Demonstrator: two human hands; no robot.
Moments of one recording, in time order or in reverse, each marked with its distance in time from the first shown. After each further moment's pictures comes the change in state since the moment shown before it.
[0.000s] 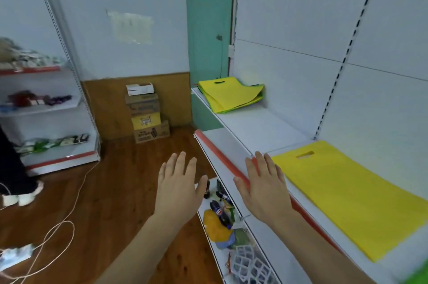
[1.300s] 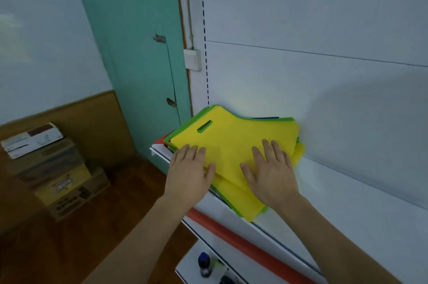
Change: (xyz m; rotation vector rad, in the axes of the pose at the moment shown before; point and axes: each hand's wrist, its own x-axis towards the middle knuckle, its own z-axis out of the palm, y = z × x) left_hand 0.581 -0.086 0.187 -0.062 -0.163 0.544; right_hand 0.491 0.000 0.140 -0.115 0.089 0.454
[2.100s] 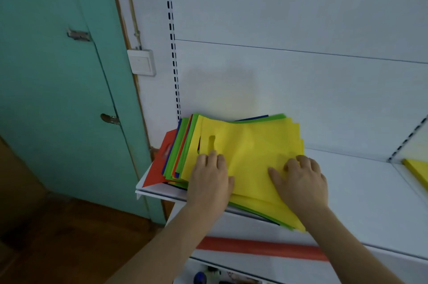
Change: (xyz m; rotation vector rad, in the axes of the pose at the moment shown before) left_hand 0.077 -0.040 0.025 -0.138 0.034 0.548; right_hand -0.012 -0.048 0.000 -0.247 0.066 0.759
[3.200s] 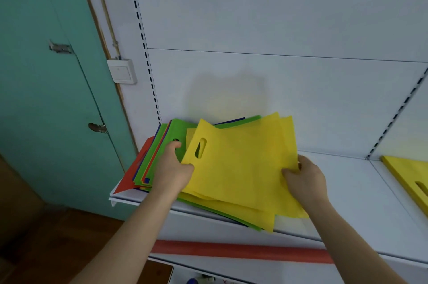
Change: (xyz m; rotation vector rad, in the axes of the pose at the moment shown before) left_hand 0.033 -0.007 -0.027 -0.872 0.008 -0.628; right_hand 0.031 0.074 -0.004 0.683 -0.146 0.295
